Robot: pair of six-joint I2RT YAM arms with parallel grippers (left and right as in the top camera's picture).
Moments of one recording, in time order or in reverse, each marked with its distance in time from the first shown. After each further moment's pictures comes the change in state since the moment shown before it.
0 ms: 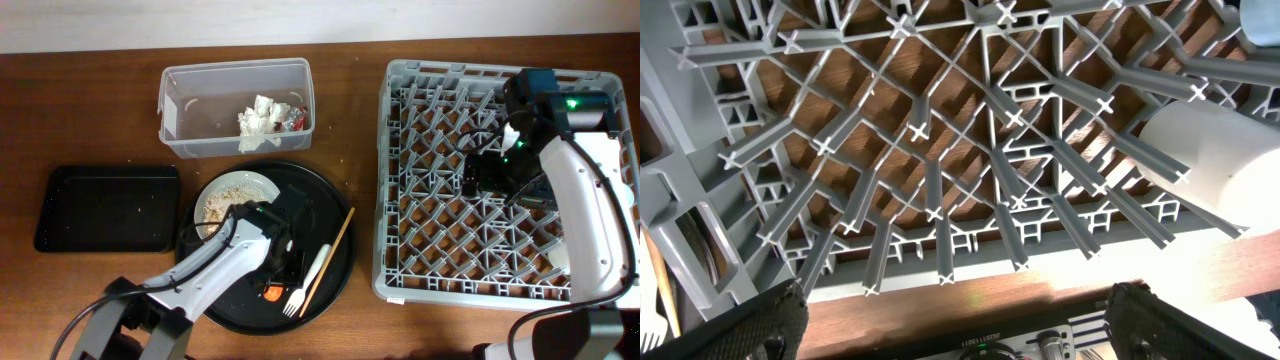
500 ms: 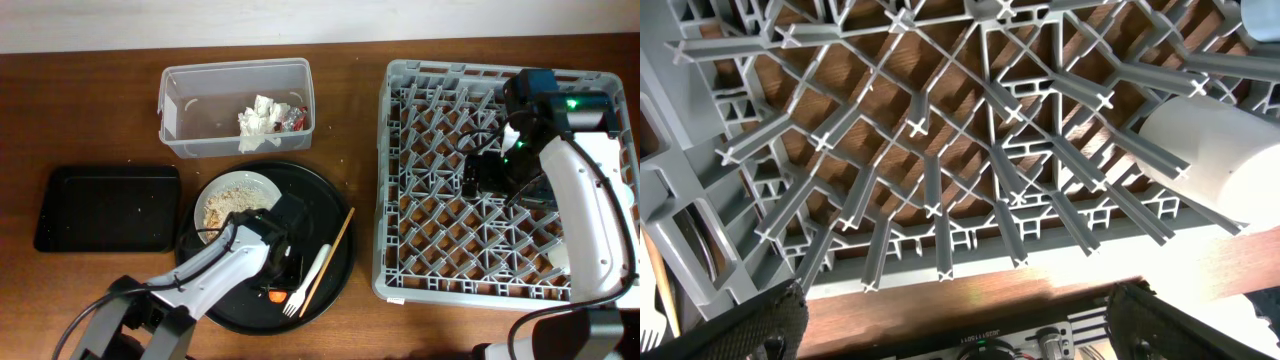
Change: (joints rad) left arm 0.000 0.001 -0.073 0.080 0.000 -0.014; right arm 0.000 0.000 0.000 -0.006 0.000 0.000
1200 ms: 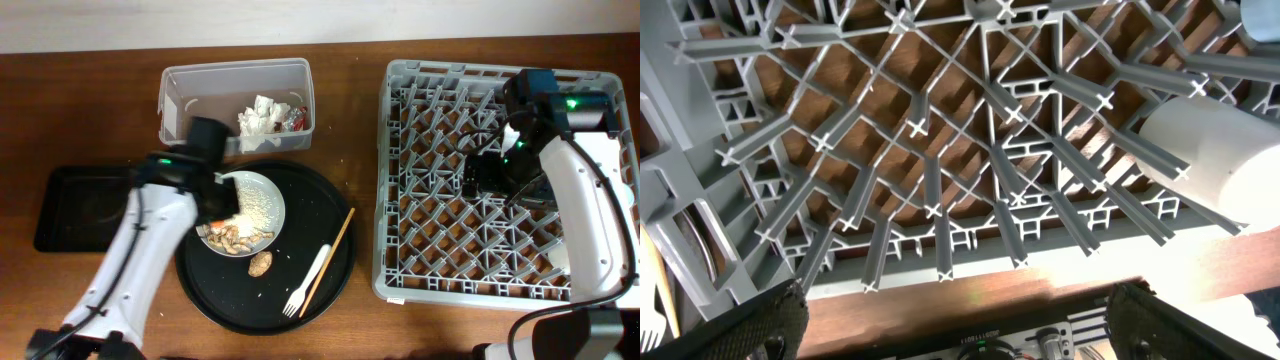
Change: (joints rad) left arm 0.412 -0.095 0.404 -0.253 -0.215 0.076; right arm 0.000 0.000 0.000 0.000 0.000 0.000
